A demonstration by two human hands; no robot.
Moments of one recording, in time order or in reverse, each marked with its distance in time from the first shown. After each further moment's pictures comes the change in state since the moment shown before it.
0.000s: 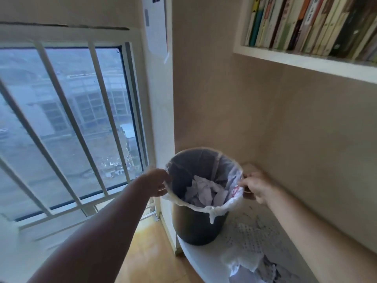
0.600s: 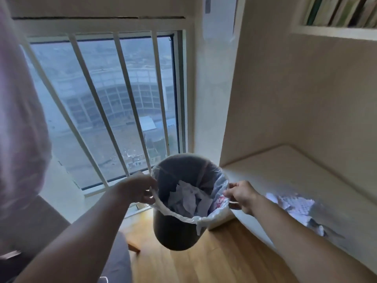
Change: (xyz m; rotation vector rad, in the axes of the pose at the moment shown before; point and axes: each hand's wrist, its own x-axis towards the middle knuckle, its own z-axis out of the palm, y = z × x) left_hand -0.060 -0.125 -0.229 0.109 -0.066 -0.076; right_hand -0.133 0.061 0.202 -0.022 -0.259 0.031
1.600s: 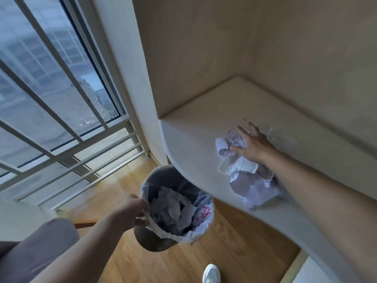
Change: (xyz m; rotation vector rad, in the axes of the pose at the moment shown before) left_hand 0.133 -0.141 0.208 0.225 -0.069 -0.247; right_hand 0.116 0.144 -0.217 -0.957 0.245 -0.017
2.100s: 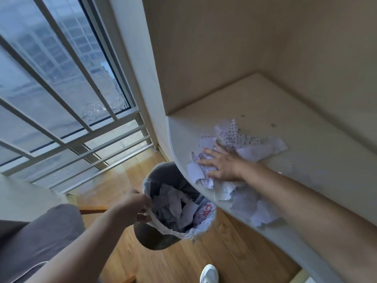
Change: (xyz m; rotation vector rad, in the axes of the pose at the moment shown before) left_hand 0.006 0.017 0.009 -0.033 0.040 -0.049; right_hand 0.016 -0.073 0.048 -0.343 -0.338 -0.553
